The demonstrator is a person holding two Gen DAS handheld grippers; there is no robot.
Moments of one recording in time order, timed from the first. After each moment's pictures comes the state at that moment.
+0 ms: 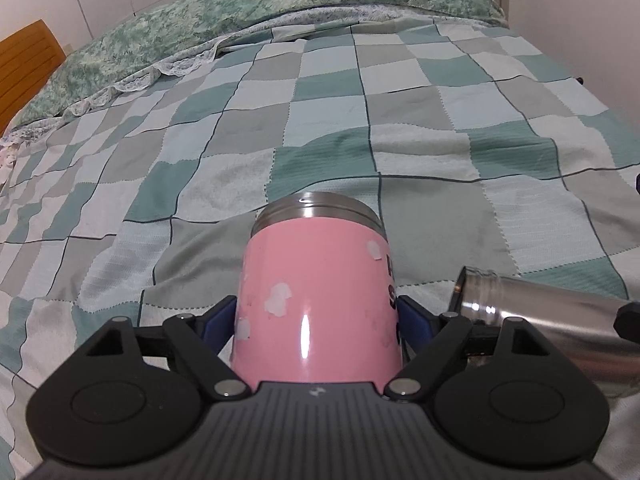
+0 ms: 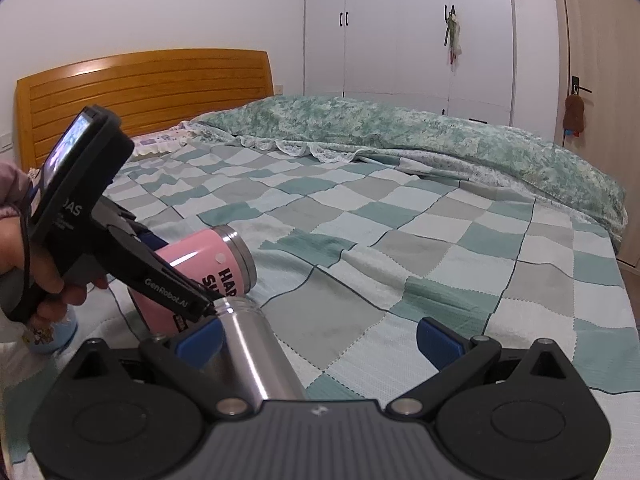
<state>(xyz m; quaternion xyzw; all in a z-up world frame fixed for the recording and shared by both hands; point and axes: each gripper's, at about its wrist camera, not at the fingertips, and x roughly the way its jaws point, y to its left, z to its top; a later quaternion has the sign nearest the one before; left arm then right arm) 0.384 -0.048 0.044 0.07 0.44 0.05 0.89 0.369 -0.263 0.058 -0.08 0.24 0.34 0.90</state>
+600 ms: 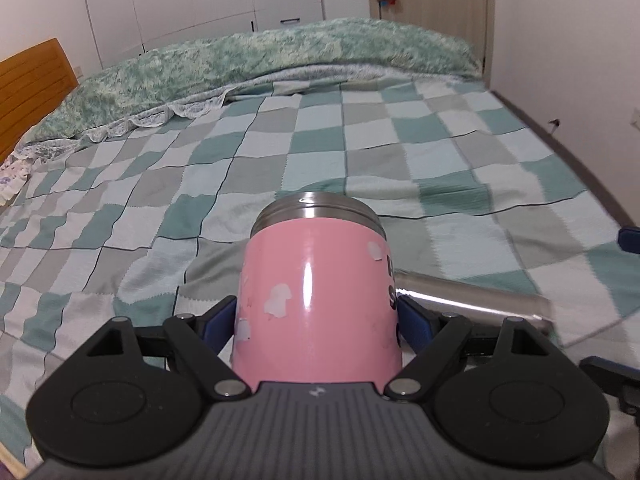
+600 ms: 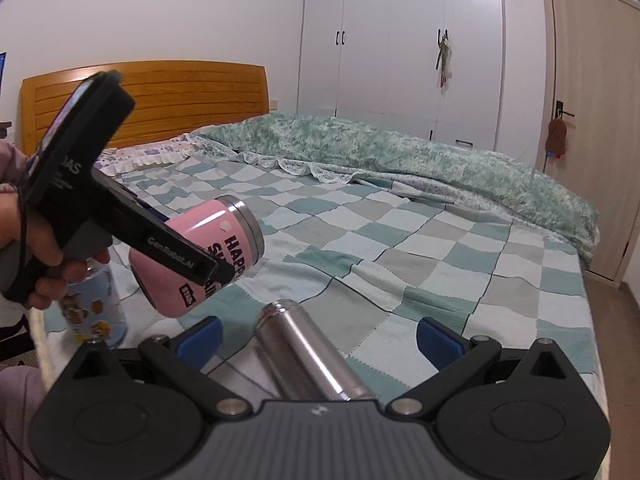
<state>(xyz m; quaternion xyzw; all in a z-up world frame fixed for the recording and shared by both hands) 0.295 -0.061 0.118 0.05 0.38 0.03 0.92 0.272 -0.276 0.107 -0.10 0.22 0.32 0.92</state>
